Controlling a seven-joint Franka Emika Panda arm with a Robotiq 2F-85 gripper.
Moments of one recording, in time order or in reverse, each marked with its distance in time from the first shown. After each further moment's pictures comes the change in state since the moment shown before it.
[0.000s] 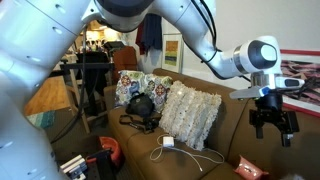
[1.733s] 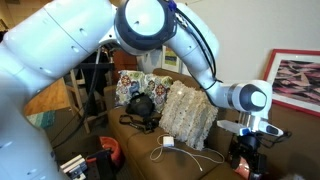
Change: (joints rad) arm -0.011 0.212 -0.001 0.014 0.174 -0.046 -0.009
